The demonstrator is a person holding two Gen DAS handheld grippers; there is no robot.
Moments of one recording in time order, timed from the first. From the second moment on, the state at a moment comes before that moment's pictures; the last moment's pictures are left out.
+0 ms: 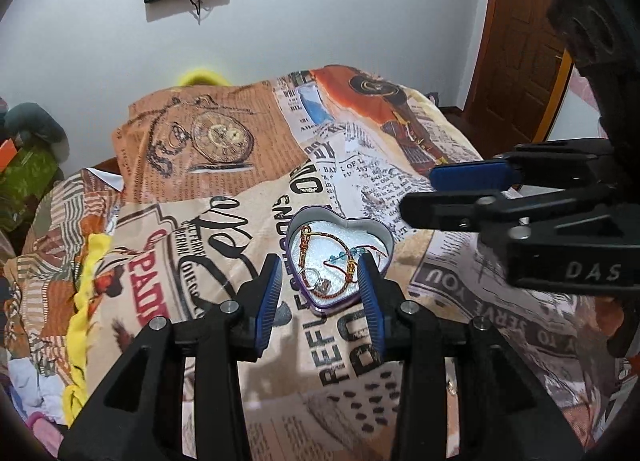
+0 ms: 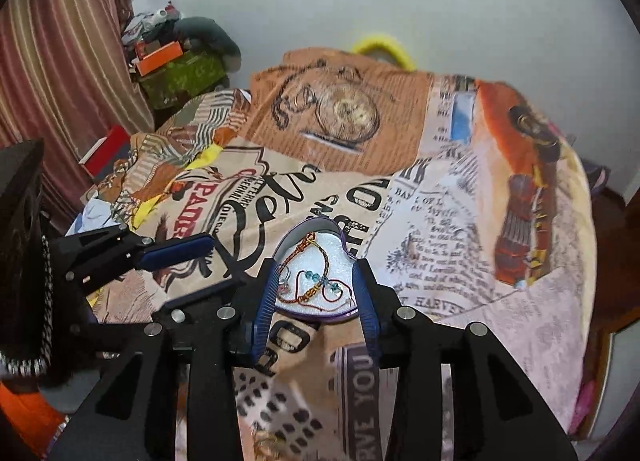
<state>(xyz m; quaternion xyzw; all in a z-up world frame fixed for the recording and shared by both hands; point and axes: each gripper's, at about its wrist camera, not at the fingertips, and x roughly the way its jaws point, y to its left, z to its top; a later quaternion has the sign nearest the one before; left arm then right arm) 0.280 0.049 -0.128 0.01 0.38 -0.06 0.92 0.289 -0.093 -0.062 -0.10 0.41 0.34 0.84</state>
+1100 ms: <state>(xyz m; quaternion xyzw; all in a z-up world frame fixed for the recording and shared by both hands) 0.191 0.016 -0.176 -0.03 0.44 -0.13 0.89 0.184 -0.147 -0.118 -0.13 0.45 0.32 0.82</state>
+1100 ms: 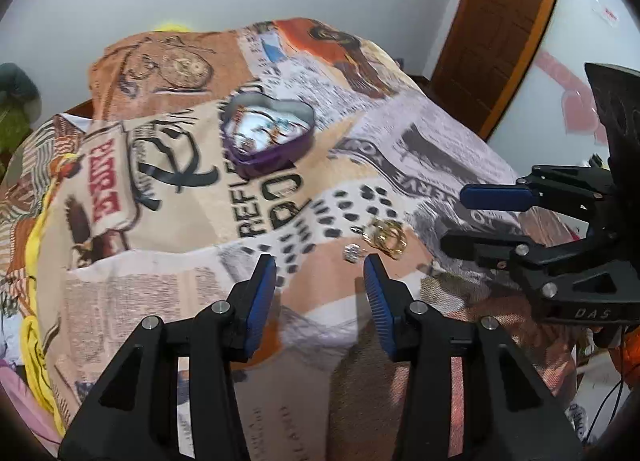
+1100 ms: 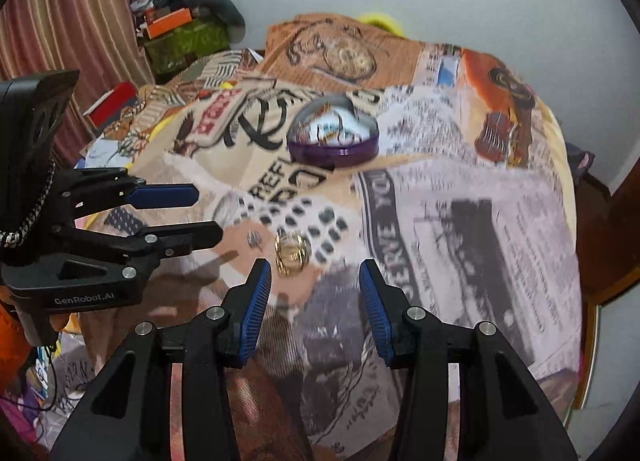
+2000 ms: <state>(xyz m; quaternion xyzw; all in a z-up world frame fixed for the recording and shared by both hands) 0.198 0.021 -0.184 -0.05 0.42 -0.15 0.89 0.189 -0.119 -0.136 -0.17 0.45 0.36 0.80</state>
